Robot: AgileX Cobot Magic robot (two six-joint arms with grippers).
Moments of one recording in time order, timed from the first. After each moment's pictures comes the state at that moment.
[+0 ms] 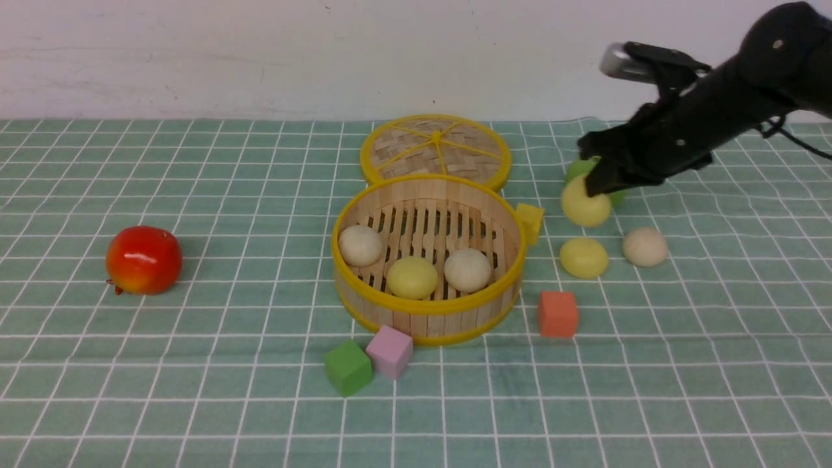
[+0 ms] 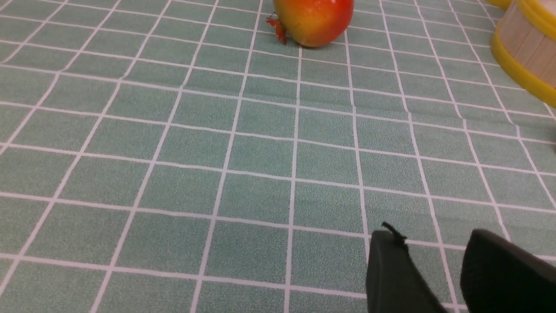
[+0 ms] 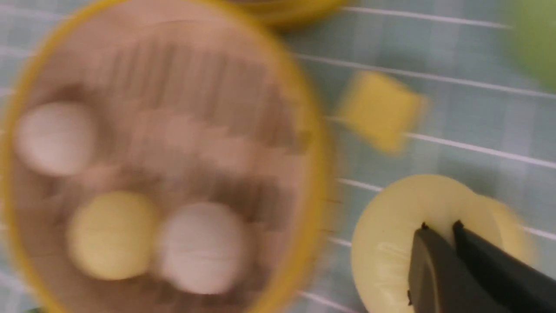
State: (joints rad) right arm 0.15 2.02 -1.77 0.51 0.83 -0.26; left arm 0.00 -0.01 0.03 0.04 0.39 -0.20
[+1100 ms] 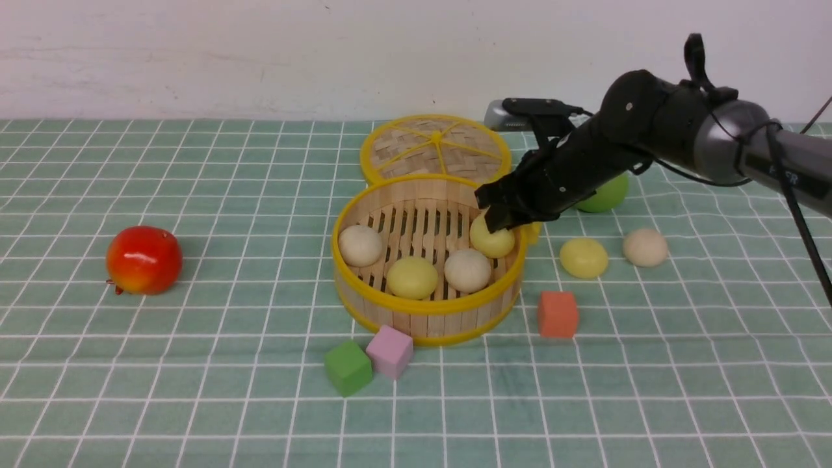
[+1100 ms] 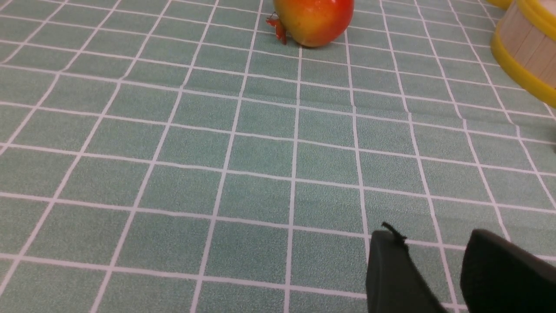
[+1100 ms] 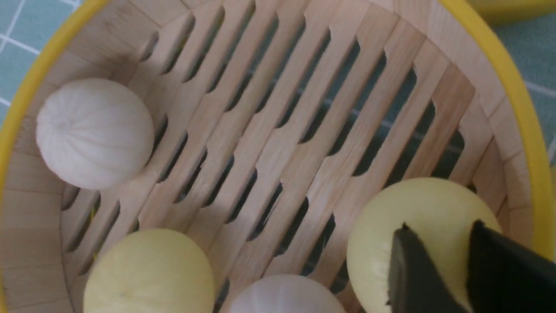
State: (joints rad) right arm 0.27 2.22 -1.88 0.51 0.74 -0.29; left arm 0.00 -0.01 0.03 0.04 0.39 -0.20
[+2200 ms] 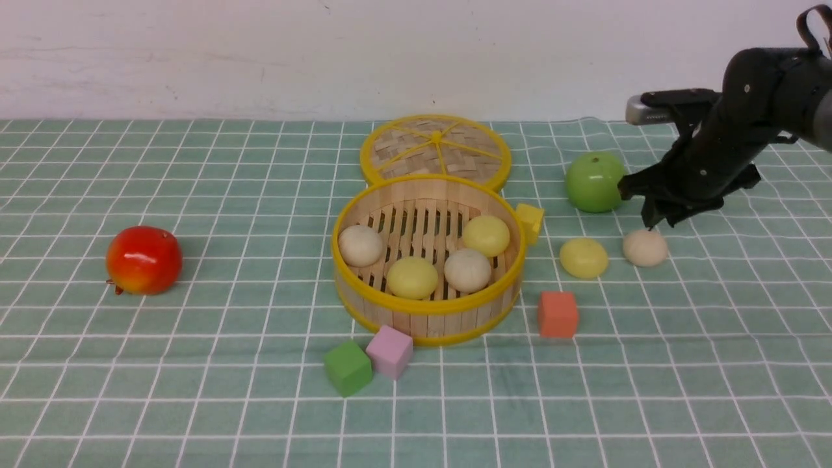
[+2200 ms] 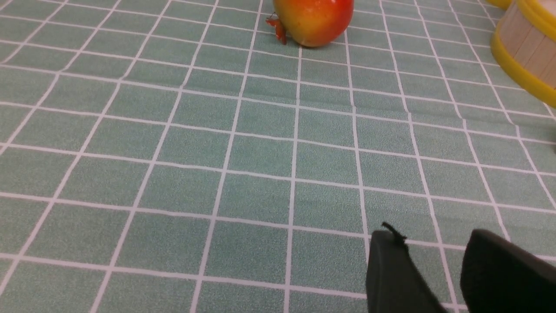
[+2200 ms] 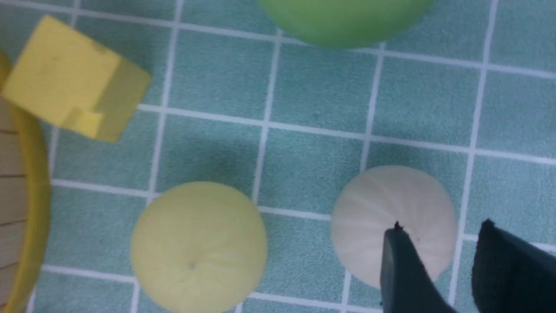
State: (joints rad) right arm 0.05 2.18 -1.87 0.09 0.88 -0.04; left arm 0.00 -0.01 0.03 0.04 0.39 -0.20
